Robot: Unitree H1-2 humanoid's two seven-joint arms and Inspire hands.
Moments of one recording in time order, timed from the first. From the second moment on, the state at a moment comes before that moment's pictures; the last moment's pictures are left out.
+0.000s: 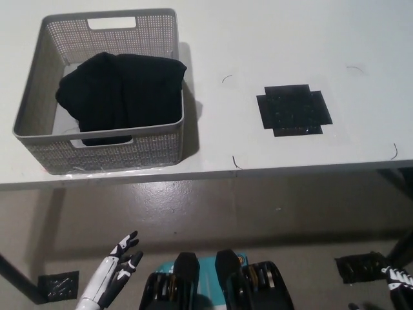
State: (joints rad) left_arm -0.04 0.21 -0.10 0.35 0.29 -0.31 -0.03; right_arm 0.13 -0.31 0.12 0.28 -0.62 -0.34 -0.28
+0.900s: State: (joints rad) left_arm -0.04 0.23 -0.10 0.33 0.29 -0.31 -0.03; right_arm 0.12 -0.30 0.16 0.32 -0.66 -0.37 -0.32
